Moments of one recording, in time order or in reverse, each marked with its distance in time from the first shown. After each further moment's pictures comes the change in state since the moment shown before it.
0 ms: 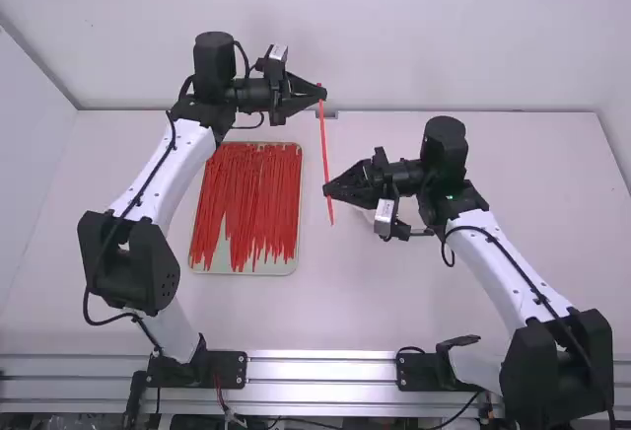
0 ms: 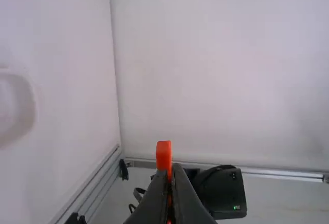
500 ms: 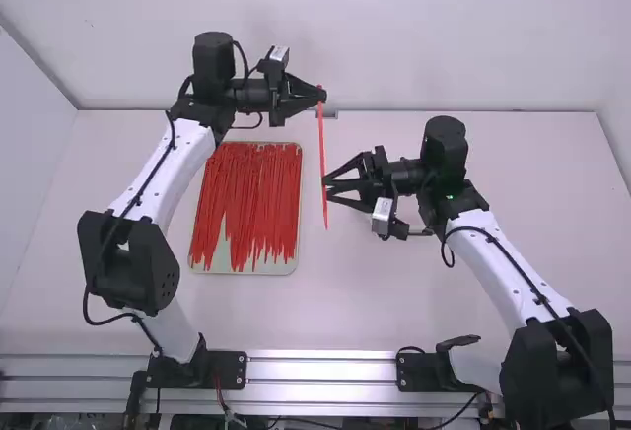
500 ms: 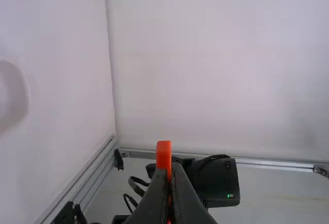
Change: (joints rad) left arm 0.003 0.000 0.000 0.000 0.048 -0.019; right arm 0.000 0.000 0.000 0.001 0.025 0.001
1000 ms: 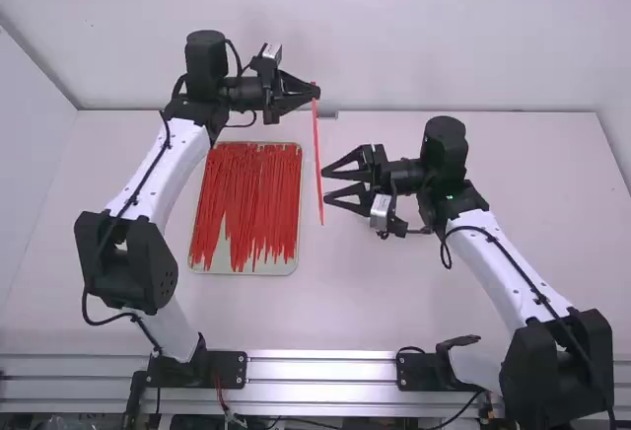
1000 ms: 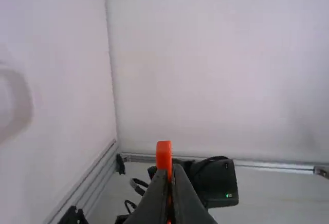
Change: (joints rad) left arm 0.028 0.000 0.000 0.011 0.008 0.006; right arm 0.000 0.000 0.000 -0.001 0.026 0.048
